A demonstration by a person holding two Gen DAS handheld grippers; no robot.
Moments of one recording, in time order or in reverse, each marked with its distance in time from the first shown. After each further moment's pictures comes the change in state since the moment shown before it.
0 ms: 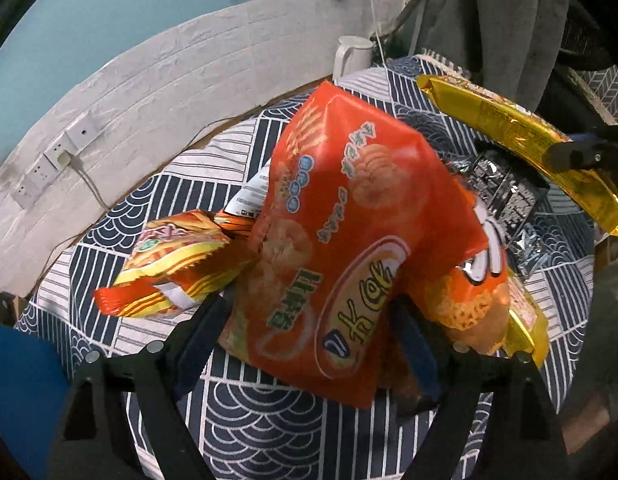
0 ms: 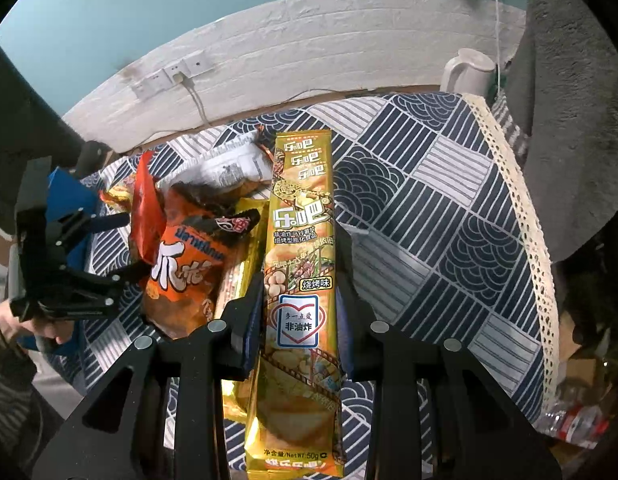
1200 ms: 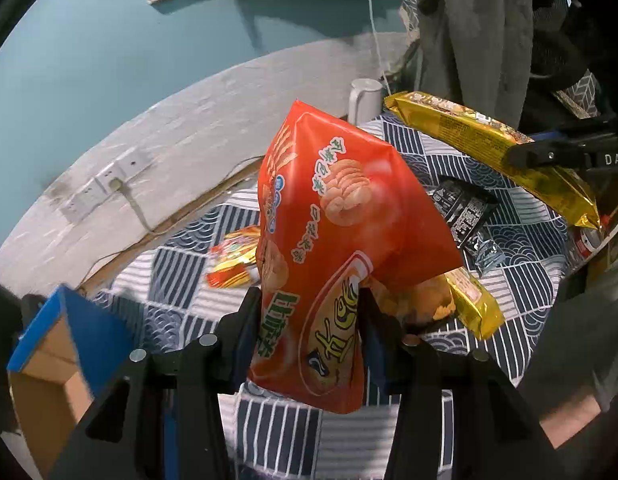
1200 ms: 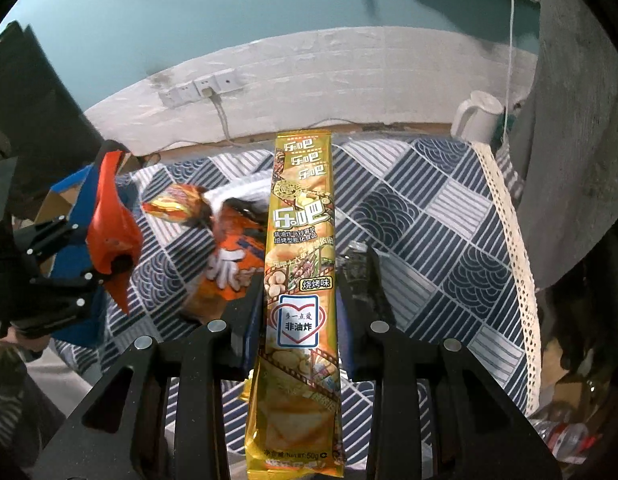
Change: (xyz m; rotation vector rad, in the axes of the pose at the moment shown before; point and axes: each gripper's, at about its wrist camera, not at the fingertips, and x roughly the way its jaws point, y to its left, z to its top) left arm -0.119 -0.011 -0.029 -0.008 -0.135 0.105; right arm -0.053 0.052 -0.002 -0.105 -0.101 0.000
